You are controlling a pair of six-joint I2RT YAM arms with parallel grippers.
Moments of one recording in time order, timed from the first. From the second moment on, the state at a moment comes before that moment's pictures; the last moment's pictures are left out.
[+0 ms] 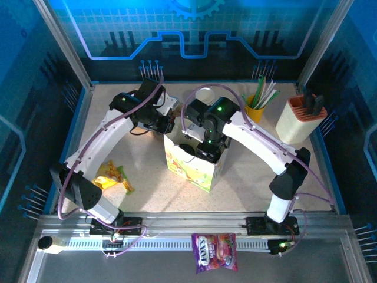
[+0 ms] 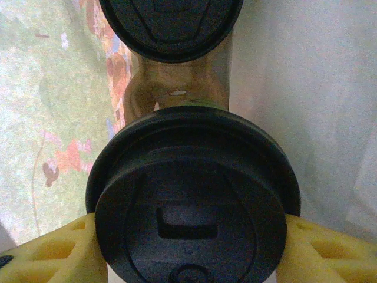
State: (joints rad) left arm -0.45 1.57 1.67 -1.17 0.24 -0.05; right arm 0.83 1.77 1.89 -1.60 0.02 -0.17
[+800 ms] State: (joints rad) left arm -0.45 1.57 1.67 -1.16 0.24 -0.05; right arm 0.84 1.77 1.81 -1.53 0.02 -0.17
